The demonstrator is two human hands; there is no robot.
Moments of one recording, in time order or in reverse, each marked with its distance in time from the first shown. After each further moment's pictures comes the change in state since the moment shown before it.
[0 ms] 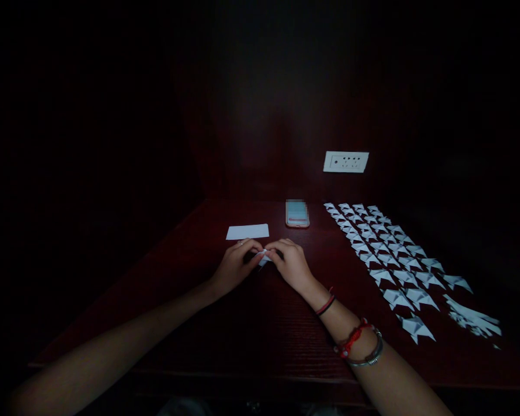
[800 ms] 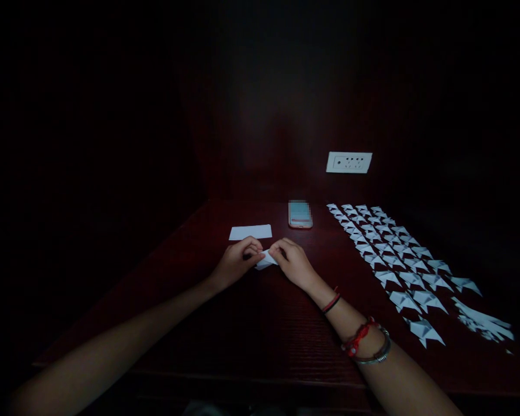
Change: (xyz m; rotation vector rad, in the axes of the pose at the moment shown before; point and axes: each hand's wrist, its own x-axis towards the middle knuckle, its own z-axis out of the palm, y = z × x) left_hand -0.002 -0.012 0.001 -0.285 -0.007 -0.142; right_hand 0.001 0.011 0.005 0.084 -0.068 -0.037
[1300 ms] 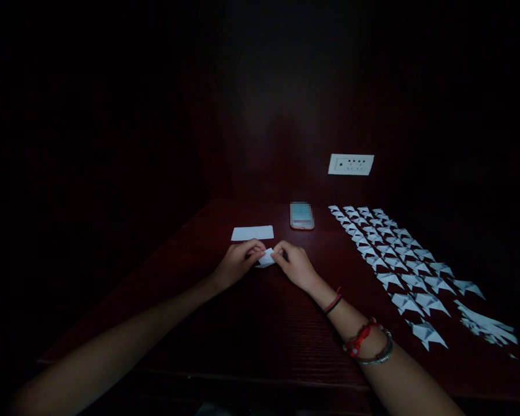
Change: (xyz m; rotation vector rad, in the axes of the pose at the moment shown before) left_hand 0.002 0.001 -0.004 0.086 -0.069 0.052; right_hand -0.002 0.005 0.003 0.000 -0.037 0.051
